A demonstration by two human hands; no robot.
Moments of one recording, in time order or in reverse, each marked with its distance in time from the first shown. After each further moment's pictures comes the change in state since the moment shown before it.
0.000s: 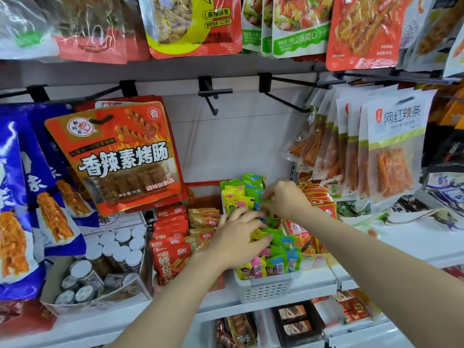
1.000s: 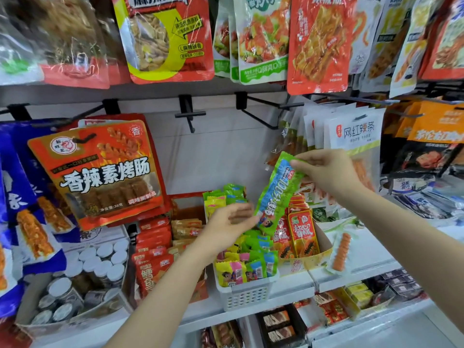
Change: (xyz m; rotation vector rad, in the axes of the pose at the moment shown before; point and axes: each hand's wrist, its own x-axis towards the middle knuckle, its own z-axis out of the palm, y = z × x) left_hand 0.014 0.037 -0.036 -0.924 0.104 -0.204; right_hand -0.053 0.046 -0.122 0.724 0.411 0.131
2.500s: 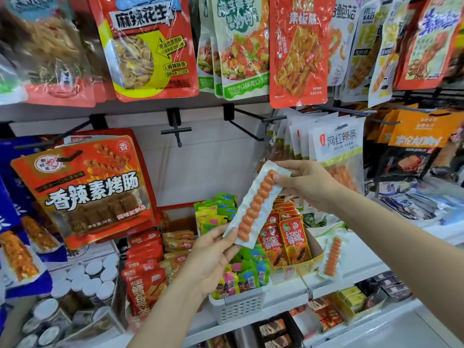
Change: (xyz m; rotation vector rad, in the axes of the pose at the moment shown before) left_hand -0.032 0.008 0.010 -0.871 0.067 -0.251; right_hand 0.006 0.002 0.004 0.334 -0.328 0.189
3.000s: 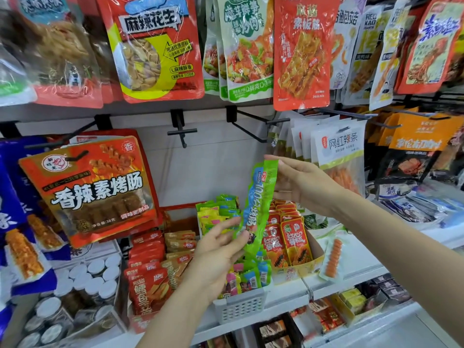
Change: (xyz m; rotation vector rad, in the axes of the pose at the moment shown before) left_hand -0.013 -0.002 0.008 0.184 0.000 0.122; right_hand -0.008 -0.012 0.015 0.228 -0.163 -0.019
